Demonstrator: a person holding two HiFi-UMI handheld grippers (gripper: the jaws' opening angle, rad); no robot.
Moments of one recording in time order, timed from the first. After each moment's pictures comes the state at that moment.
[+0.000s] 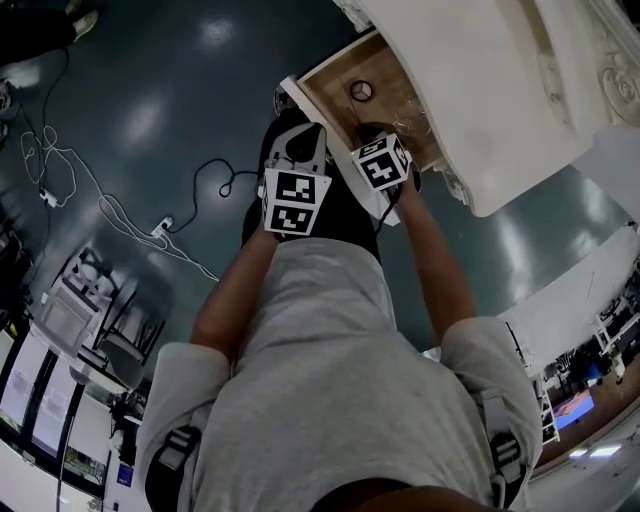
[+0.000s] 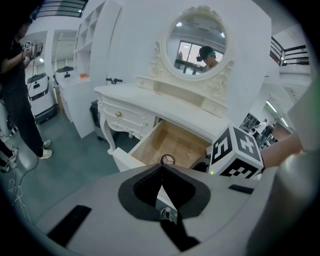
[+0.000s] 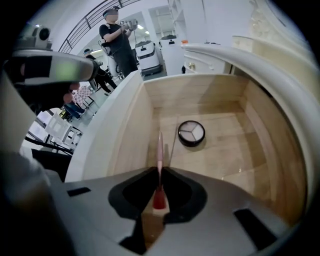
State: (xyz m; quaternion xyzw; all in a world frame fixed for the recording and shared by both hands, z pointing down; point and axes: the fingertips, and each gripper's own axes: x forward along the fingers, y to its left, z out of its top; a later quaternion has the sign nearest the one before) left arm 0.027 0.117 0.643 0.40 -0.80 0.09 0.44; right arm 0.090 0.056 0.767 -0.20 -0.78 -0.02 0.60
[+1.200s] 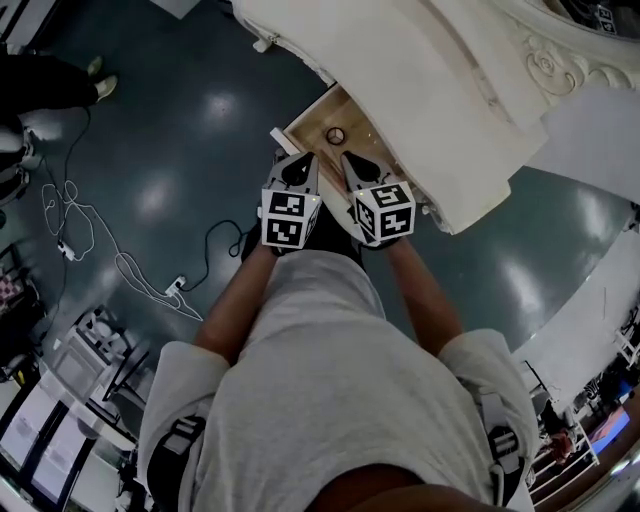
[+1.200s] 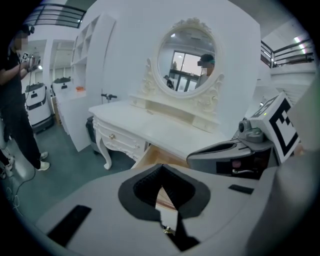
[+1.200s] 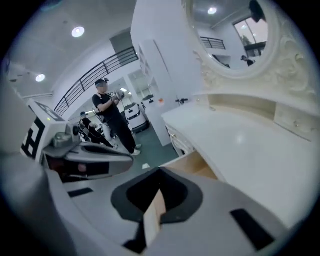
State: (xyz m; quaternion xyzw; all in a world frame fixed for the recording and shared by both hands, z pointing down) left arm 0.019 0.083 0.554 0.43 -0.81 0.08 0.39; right arm 0.044 0.027 0.562 -0.10 -0.91 0.16 0.36
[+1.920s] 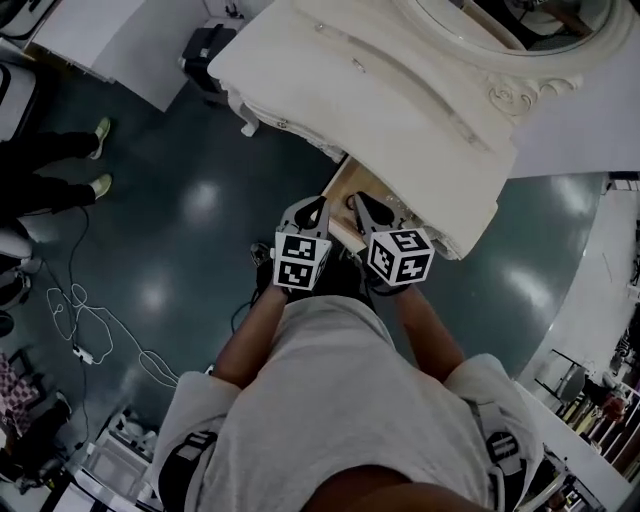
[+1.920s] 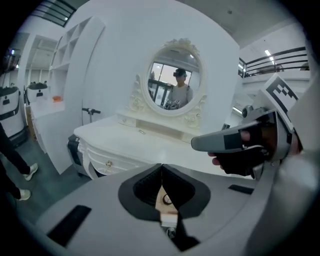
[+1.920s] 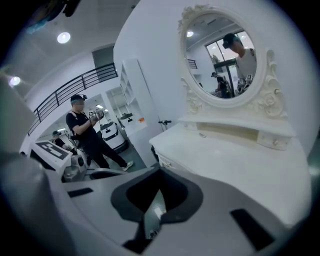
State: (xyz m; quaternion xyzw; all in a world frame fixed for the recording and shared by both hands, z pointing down) left arm -0.063 0.111 0.487 0.55 -0.77 0.06 0.32; right arm -0.032 0.055 0.448 0.06 -0.93 0.20 0.29
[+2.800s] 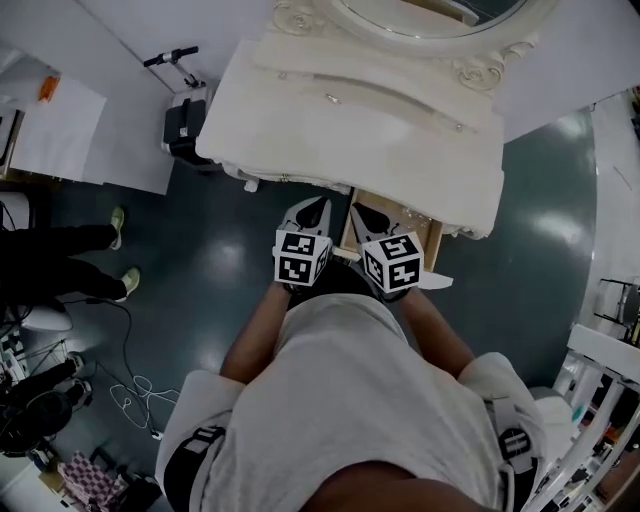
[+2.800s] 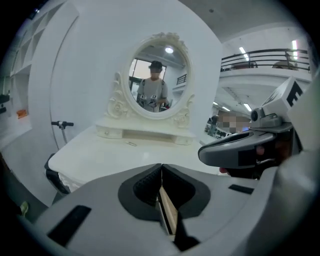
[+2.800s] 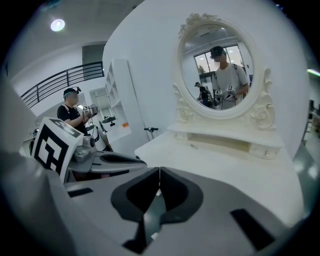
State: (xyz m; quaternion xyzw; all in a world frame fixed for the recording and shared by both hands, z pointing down) left arm -0.156 0.056 0.460 0.67 -0.68 0.11 0.29; right arm -0.103 0.040 0.431 0.17 -0.93 0.17 0.28
